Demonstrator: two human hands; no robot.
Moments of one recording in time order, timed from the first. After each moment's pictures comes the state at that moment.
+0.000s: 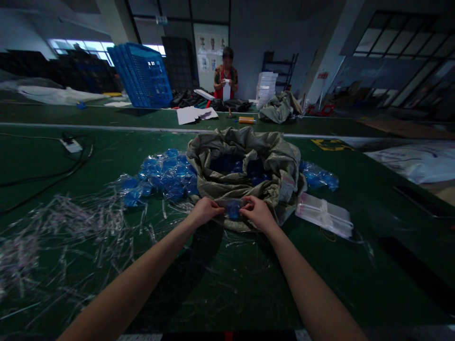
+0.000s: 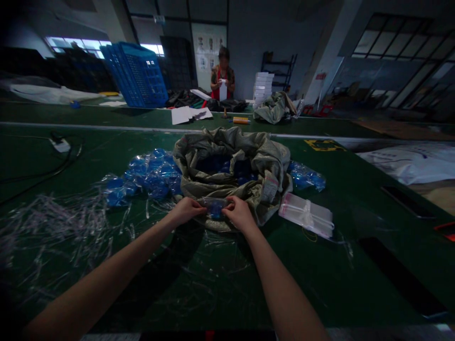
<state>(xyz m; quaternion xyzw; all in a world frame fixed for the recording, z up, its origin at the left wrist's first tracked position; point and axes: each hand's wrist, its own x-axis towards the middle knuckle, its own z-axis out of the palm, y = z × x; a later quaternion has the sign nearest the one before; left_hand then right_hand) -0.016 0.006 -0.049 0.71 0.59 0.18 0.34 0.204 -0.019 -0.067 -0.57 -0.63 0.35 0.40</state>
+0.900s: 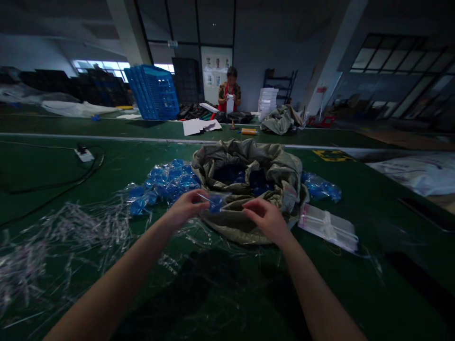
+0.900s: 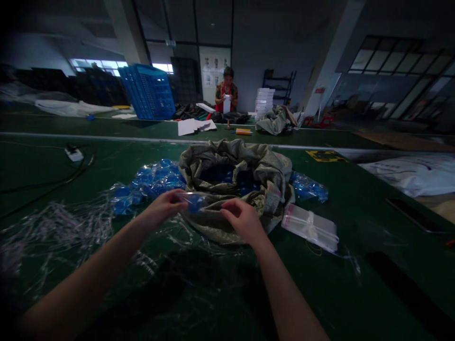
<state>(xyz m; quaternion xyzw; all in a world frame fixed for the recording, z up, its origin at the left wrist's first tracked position) -0.065 -0.005 0.019 0.63 0.48 0.37 0.49 0.197 -0.054 0.017 -0.48 -0.65 0.37 0.46</state>
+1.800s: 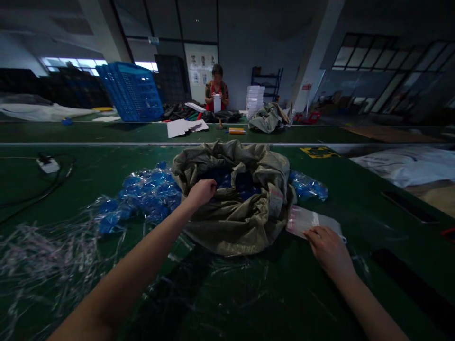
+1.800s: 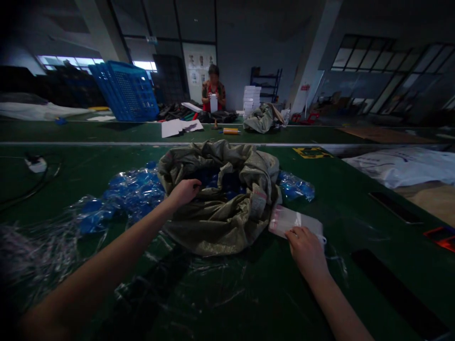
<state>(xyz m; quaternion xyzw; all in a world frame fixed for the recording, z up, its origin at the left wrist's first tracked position) 0.032 0.119 -0.006 0.80 0.57 0.16 0.05 0.400 -0.105 -0.048 -0.62 -0.75 -0.23 0.08</state>
